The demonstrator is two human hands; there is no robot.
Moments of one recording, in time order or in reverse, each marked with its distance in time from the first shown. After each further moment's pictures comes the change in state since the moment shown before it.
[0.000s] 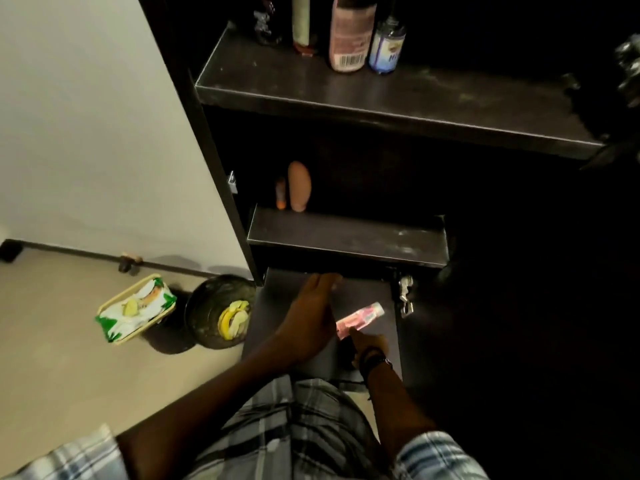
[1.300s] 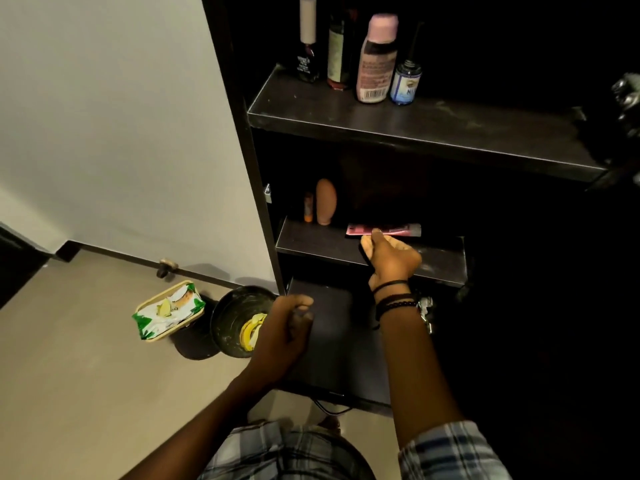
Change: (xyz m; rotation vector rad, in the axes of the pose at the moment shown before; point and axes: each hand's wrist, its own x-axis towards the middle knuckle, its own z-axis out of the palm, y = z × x) left_hand -0.055 -0.058 -0.009 -0.137 0.372 -0.028; right_hand -0.200 -0.218 -0.030 0.912 -0.097 -0.388
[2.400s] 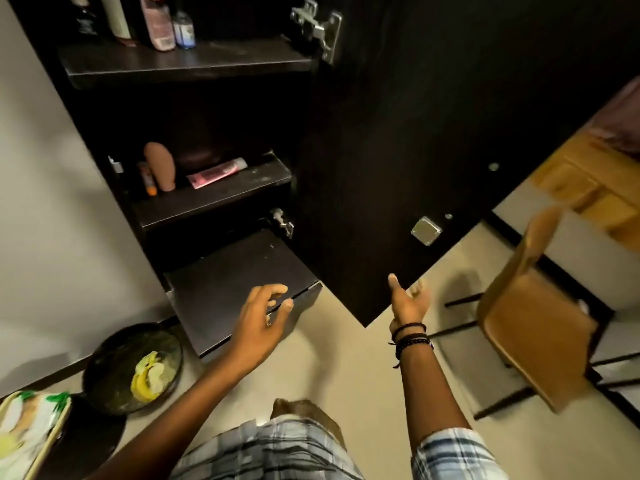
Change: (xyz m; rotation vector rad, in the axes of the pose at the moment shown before) left_hand -0.099 0.010 -0.042 -0.116 -0.659 0.288; right_hand -0.211 0.091 -0.296 -0.036 0.891 -0.243
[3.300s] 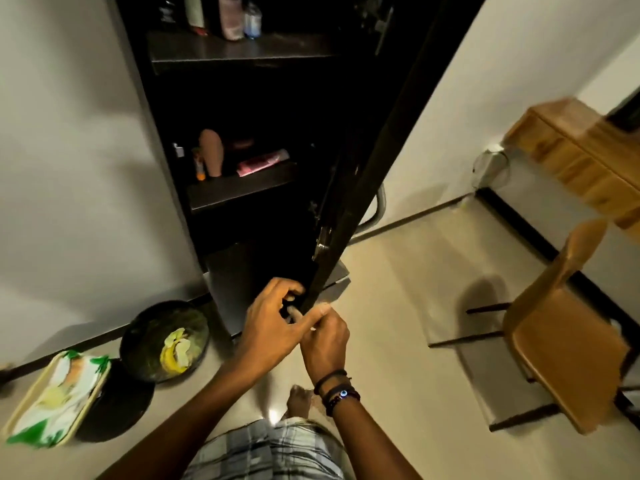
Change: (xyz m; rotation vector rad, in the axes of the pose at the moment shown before) left_hand -0.023 0.021 -0.038 0.054 0.051 0.093; right_hand -0.188 0.062 0.054 -0.617 -0.418 -0.701
